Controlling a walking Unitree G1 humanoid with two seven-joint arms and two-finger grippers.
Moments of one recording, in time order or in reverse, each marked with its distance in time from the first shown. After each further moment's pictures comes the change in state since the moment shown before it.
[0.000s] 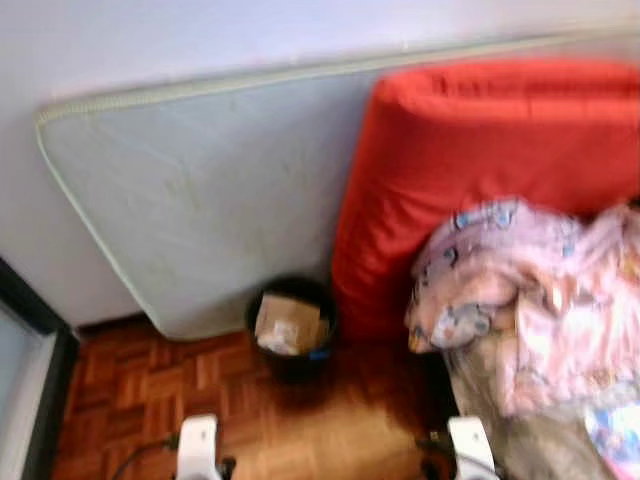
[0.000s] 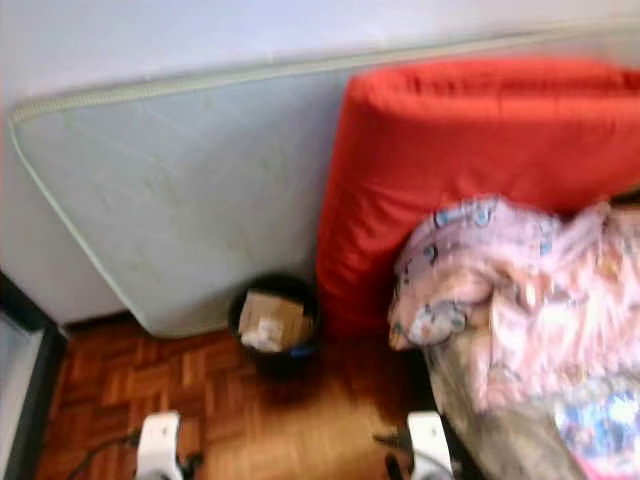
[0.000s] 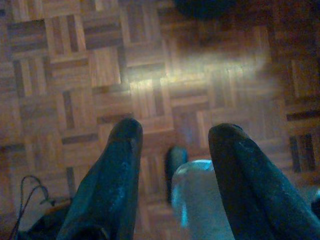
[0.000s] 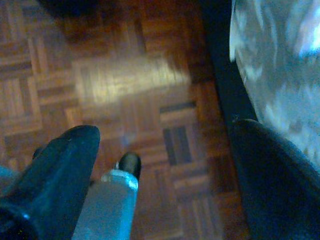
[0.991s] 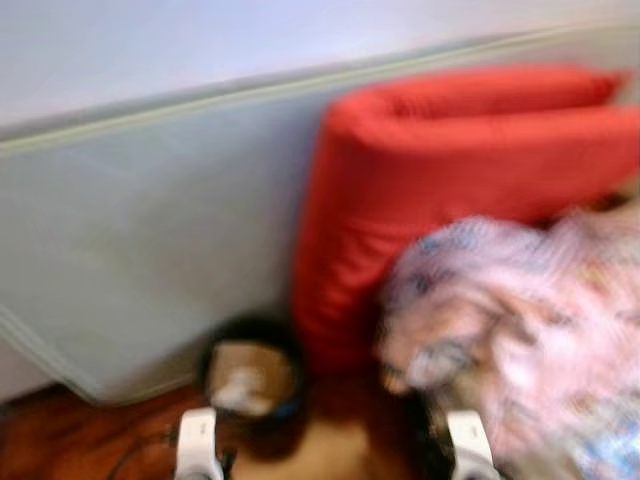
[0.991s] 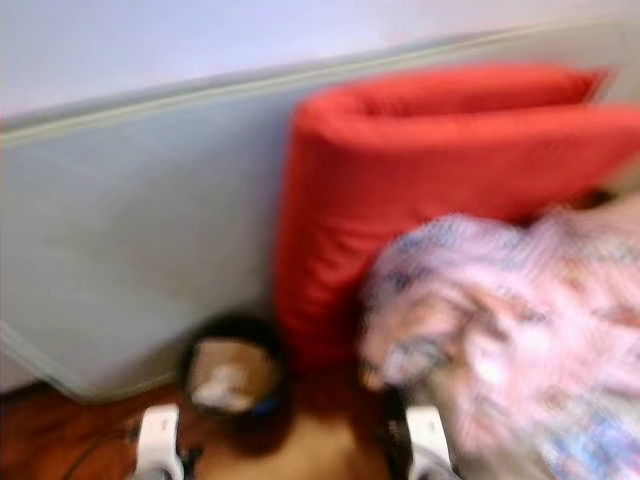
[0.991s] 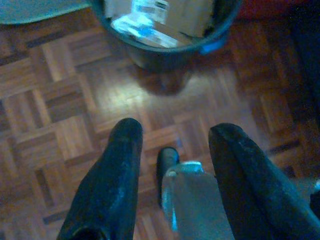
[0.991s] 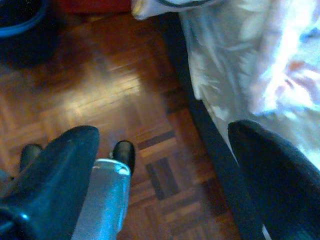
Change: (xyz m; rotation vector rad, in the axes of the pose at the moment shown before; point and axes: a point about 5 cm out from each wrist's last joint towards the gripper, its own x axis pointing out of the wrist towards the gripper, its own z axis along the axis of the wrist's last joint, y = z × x) left arm 0.000 0.005 0.002 -0.004 -0.009 0.010; right arm 0.001 0.005 0.004 -0.007 -0.002 0.007
